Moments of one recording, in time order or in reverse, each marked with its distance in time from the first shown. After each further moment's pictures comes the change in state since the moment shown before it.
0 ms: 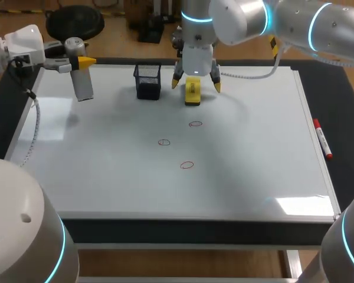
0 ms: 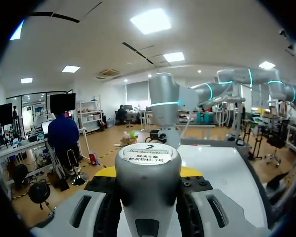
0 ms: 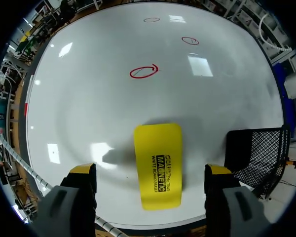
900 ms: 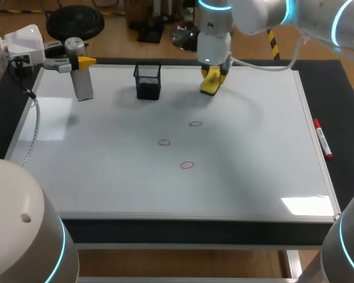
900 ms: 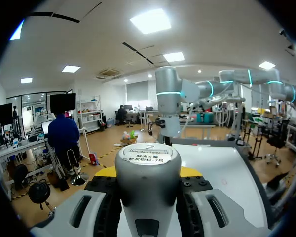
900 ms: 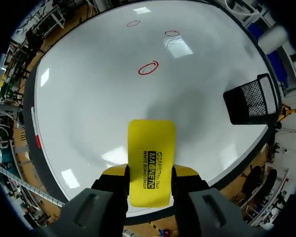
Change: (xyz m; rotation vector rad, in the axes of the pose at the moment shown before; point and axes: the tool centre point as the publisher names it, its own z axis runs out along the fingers) left arm 0.000 0.000 0.000 0.000 0.000 0.000; right arm 0.062 -0.014 -0.046 0.061 -0.024 0.353
